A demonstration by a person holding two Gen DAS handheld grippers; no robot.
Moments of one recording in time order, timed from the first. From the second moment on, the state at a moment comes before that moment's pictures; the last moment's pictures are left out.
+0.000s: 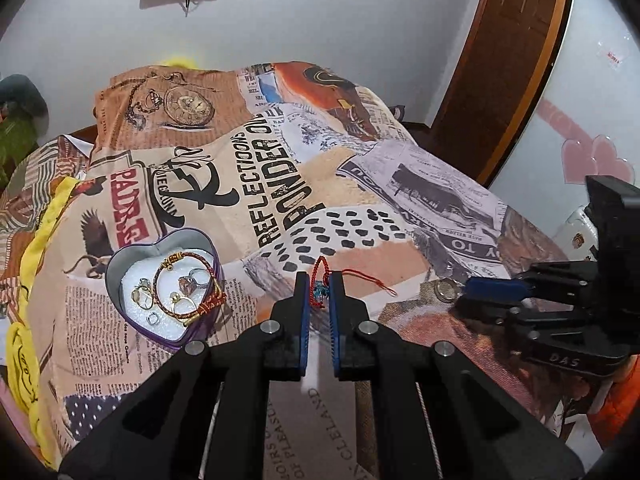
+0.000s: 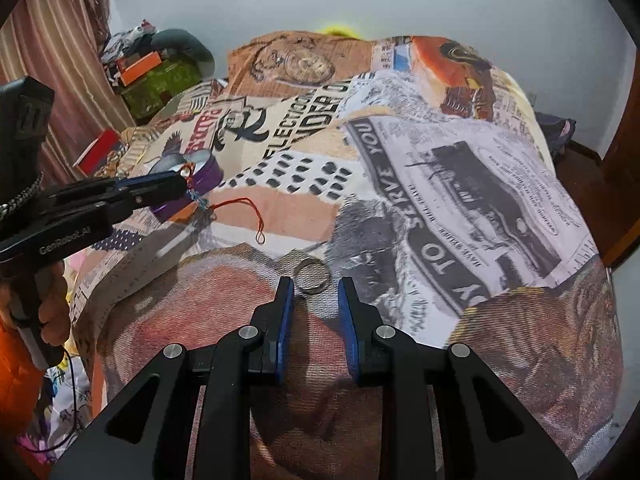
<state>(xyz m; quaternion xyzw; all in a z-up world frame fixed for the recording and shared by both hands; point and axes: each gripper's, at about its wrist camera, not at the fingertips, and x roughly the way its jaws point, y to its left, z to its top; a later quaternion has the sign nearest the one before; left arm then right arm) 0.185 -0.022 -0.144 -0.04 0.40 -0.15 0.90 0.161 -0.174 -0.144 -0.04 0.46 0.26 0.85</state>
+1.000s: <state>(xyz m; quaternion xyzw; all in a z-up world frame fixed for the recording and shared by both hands) 0.159 0.023 -0.089 -0.05 0.32 -0.10 0.94 0.163 -0.143 -0.108 -0.03 0.40 0.27 0.88</state>
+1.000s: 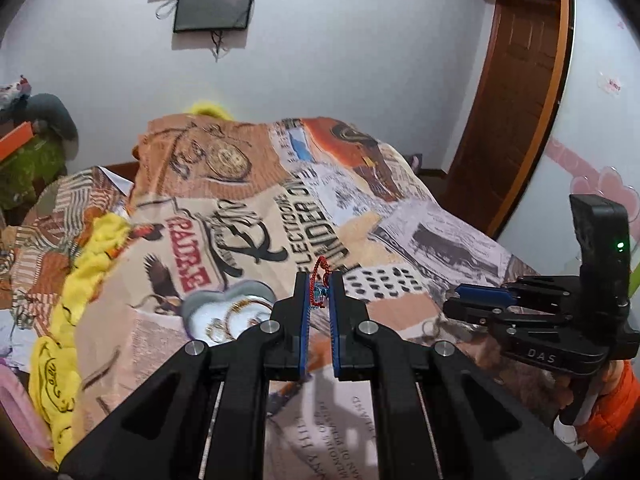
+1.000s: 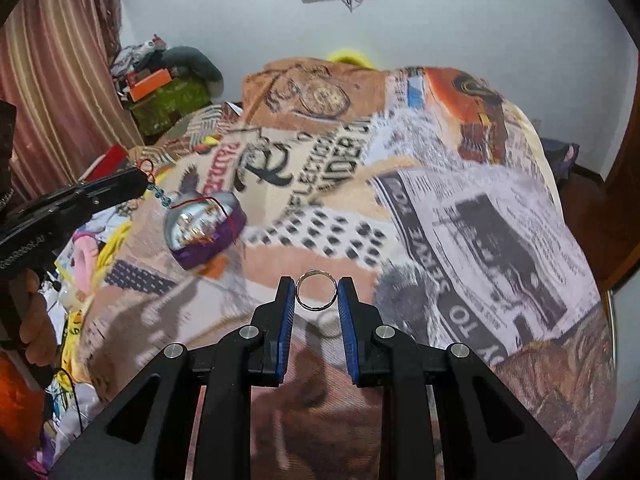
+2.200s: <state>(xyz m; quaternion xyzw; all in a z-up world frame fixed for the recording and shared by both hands) 0.189 0.105 -0.126 -0.08 0.34 -0.03 0.94 0.206 -0.014 -0.106 -0.10 0.39 0.36 0.84</state>
